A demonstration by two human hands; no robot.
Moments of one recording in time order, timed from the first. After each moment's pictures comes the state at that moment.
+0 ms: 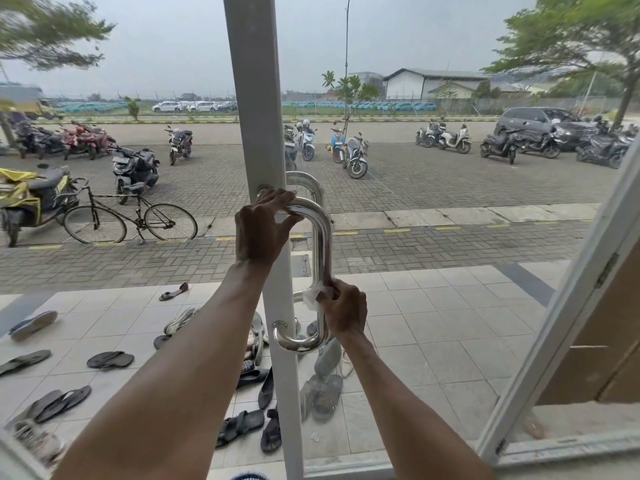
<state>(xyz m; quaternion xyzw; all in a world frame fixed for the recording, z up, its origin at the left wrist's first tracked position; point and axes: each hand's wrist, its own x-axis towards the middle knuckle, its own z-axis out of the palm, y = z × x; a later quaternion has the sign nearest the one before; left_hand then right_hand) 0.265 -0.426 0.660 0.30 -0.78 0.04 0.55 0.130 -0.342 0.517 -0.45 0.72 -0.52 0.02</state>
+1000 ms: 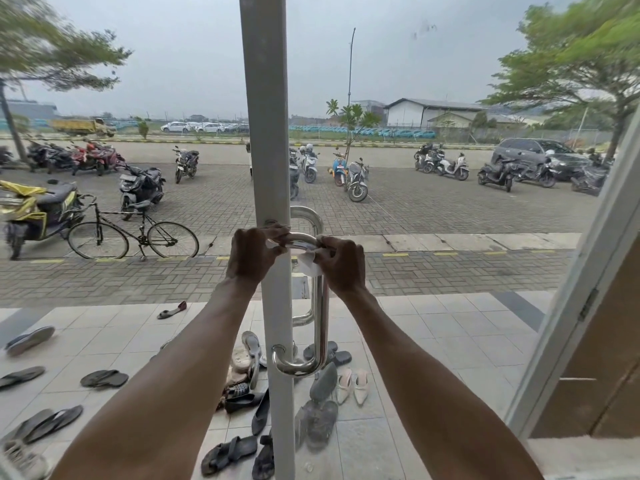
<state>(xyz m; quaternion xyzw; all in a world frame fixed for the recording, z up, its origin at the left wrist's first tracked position) 0.290 -0.420 0.691 0.34 -0.81 0.00 0.48 0.121 -0.350 0.667 -0.54 0.64 -0.54 -0.05</state>
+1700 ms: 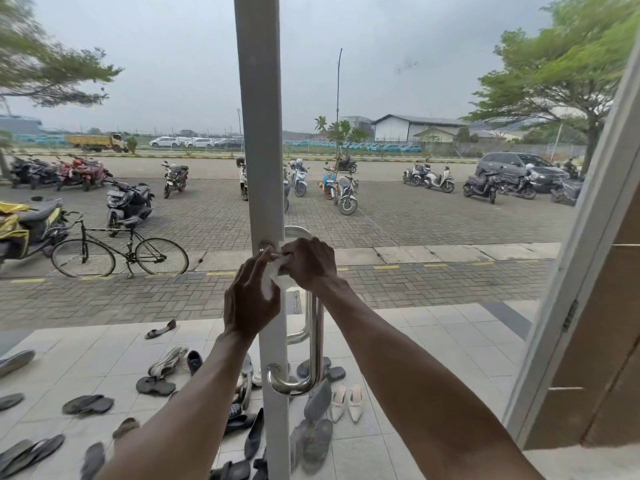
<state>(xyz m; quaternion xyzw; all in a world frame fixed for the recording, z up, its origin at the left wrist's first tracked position) 0.295 -0.403 0.648 0.30 -0.78 0.02 0.55 0.158 -0.368 0.723 -0.65 0.68 -0.32 -0.13</state>
